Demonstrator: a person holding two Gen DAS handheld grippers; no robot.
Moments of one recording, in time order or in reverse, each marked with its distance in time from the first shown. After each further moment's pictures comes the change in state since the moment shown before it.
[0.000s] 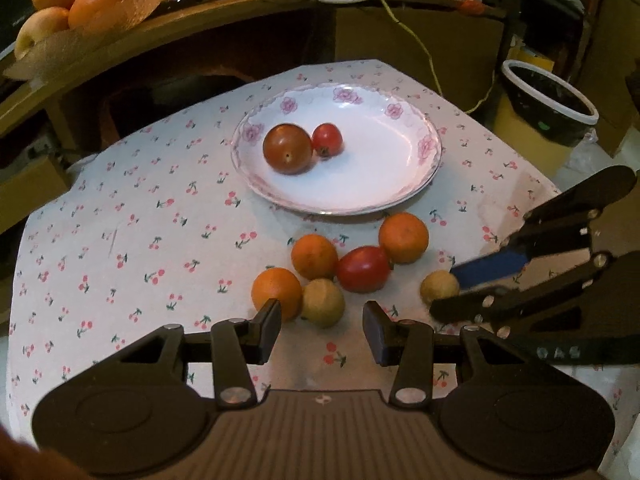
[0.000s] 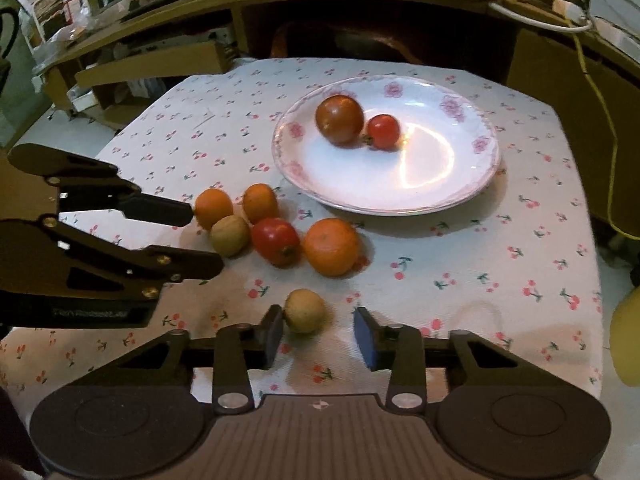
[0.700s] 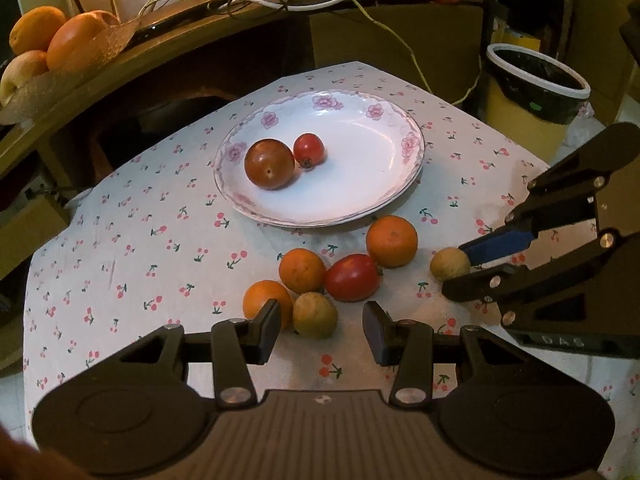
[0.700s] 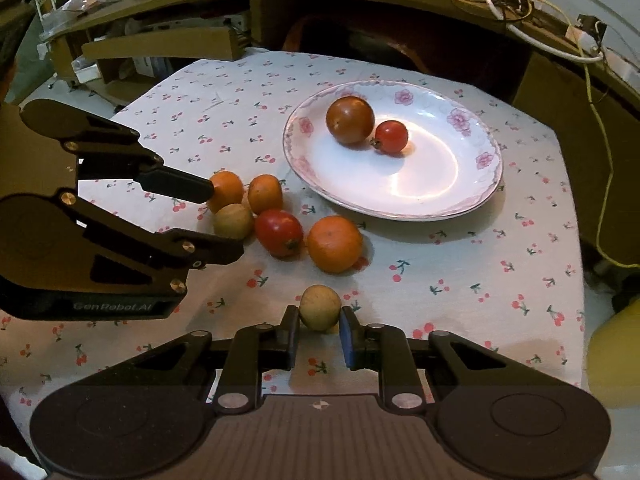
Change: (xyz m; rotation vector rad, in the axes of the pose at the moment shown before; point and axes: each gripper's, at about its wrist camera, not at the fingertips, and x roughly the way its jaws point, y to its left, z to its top) left arm 0.002 -0.019 0.003 0.103 -0.015 0.041; right arm -0.006 0.010 -0.001 -0.093 0.000 -0.093
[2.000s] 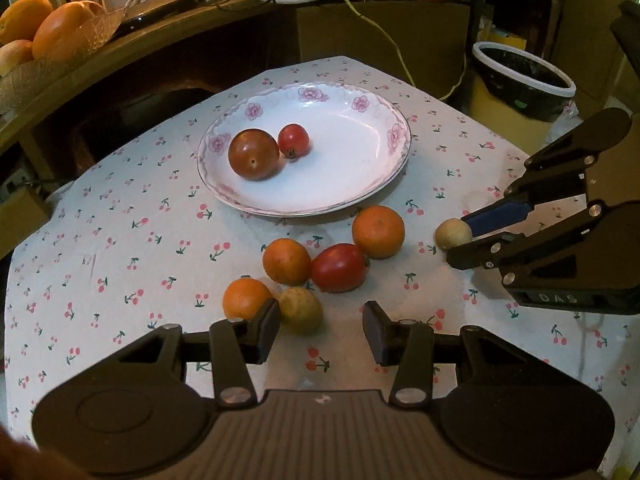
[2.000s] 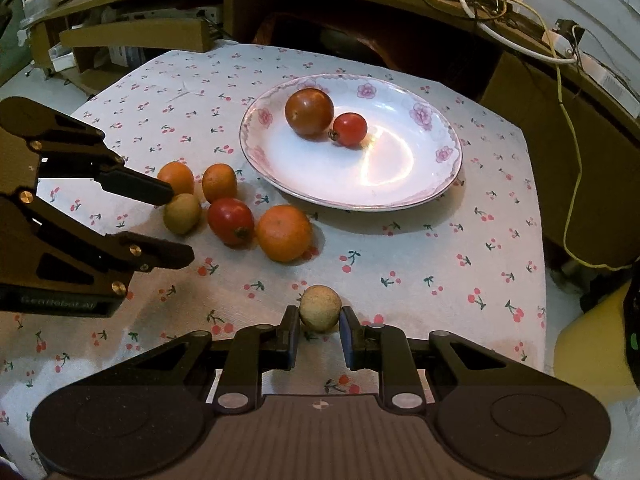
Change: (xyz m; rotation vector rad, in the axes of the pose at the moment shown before) left arm 0.004 0.001 -0.005 -0.007 0.008 -0.060; right arm 0.000 -0.010 -0.001 -0.010 0.017 -0.089
